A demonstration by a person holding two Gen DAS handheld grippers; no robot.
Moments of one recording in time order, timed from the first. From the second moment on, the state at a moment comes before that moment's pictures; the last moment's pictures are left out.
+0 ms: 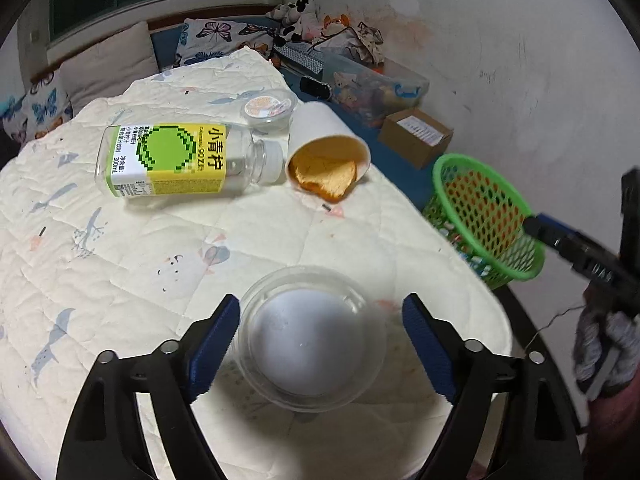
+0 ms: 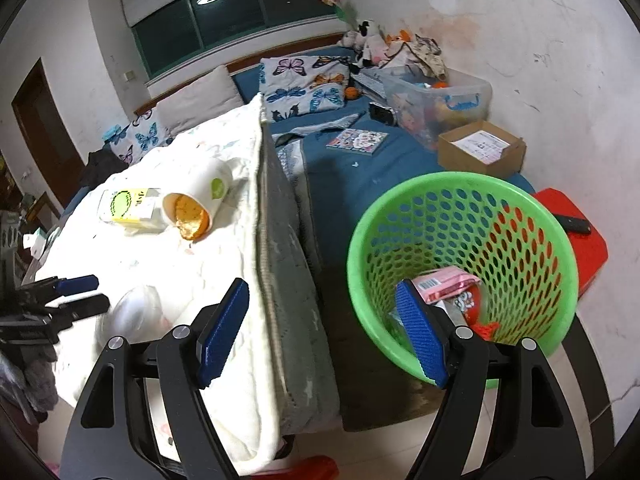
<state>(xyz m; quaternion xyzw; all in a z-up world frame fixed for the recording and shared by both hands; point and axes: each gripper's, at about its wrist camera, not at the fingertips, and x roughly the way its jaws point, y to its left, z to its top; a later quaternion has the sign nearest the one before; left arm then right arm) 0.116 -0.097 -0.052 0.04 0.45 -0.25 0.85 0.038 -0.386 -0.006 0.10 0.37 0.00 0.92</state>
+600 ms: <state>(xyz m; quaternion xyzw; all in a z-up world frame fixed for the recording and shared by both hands) 0.107 -0.109 -0.076 0.08 0.46 -0.25 0.85 0.051 -0.367 -0.016 0.09 0.39 0.02 0.92</state>
